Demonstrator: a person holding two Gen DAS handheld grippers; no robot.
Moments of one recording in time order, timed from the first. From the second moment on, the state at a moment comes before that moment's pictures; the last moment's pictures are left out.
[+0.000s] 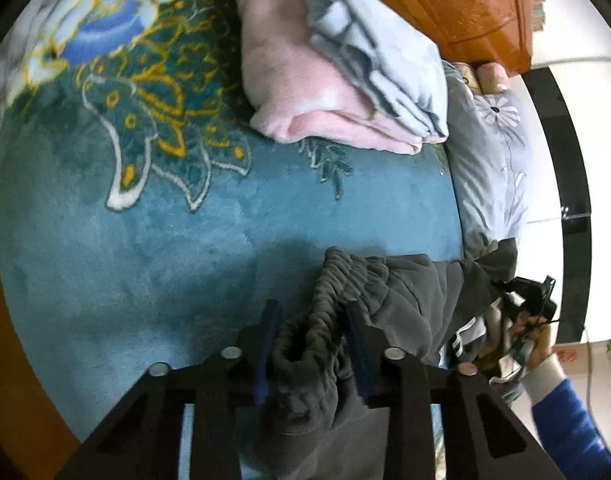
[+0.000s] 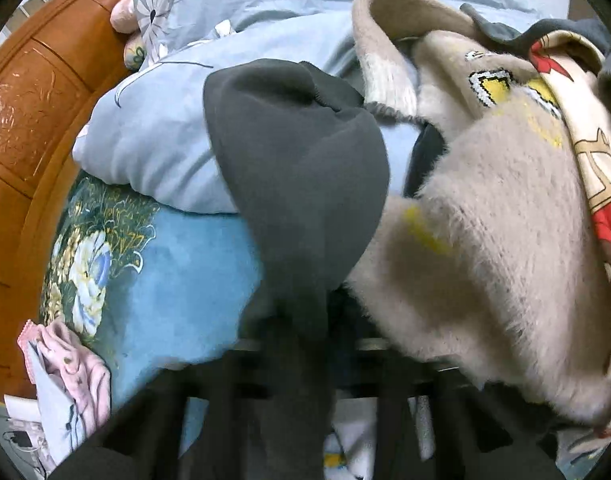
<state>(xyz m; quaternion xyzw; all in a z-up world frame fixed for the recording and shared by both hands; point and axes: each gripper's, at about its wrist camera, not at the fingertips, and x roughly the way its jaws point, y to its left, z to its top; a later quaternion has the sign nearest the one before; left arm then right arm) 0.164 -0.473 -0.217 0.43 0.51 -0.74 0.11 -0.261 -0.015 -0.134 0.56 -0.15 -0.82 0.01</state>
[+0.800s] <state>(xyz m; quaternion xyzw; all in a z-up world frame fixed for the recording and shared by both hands) 0.194 -0.433 -0.186 0.49 0.40 -0.77 0.09 0.116 0.175 -0.185 0.66 -0.23 -0.71 0.00</state>
